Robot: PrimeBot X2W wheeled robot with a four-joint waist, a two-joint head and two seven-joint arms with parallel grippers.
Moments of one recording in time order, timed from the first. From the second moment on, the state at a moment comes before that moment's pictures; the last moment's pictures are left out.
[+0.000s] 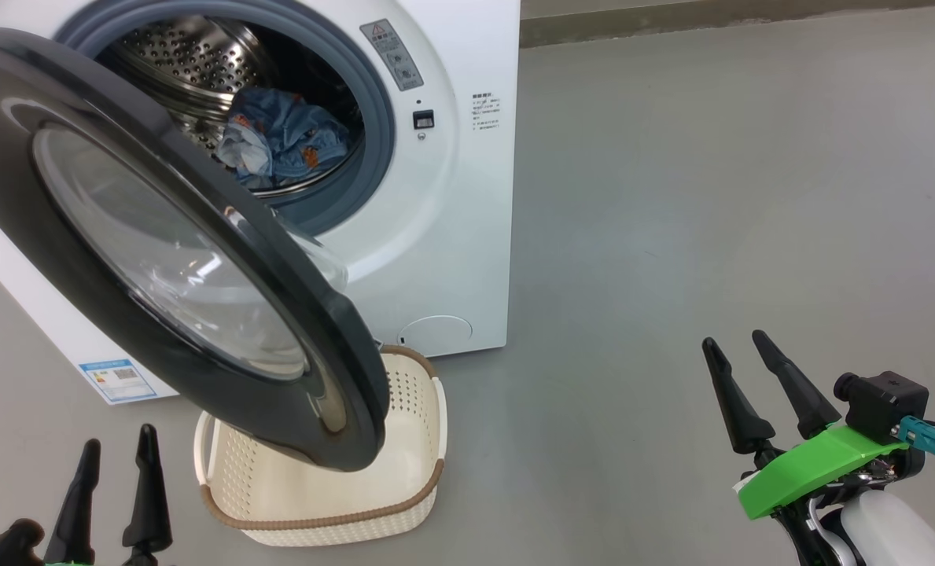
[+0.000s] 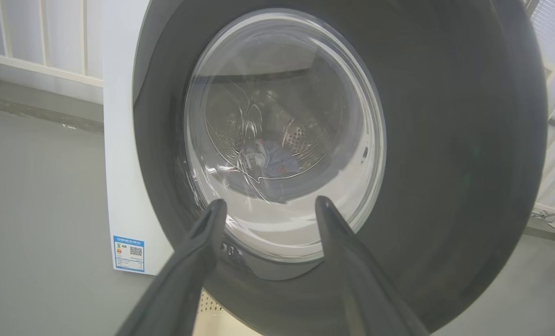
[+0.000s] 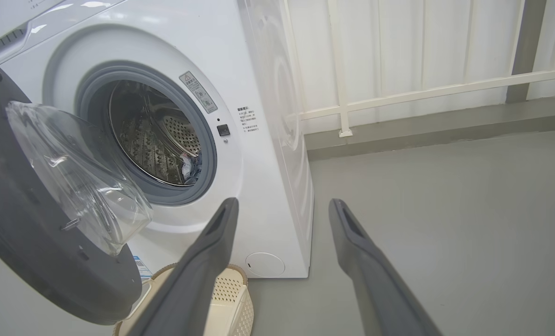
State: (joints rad) left arm -0.03 0.20 0.00 0.26 -0.58 -0.13 -0.25; right arm -0.22 -0.29 0.32 0.35 0.62 0.12 -0.25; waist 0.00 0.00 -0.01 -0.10
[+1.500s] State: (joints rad) left arm -0.03 0.19 0.00 0.27 -0.54 -0.13 -0.25; right arm -0.22 -0.28 0.32 0.33 0.63 0.12 -0.25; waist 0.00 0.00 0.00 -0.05
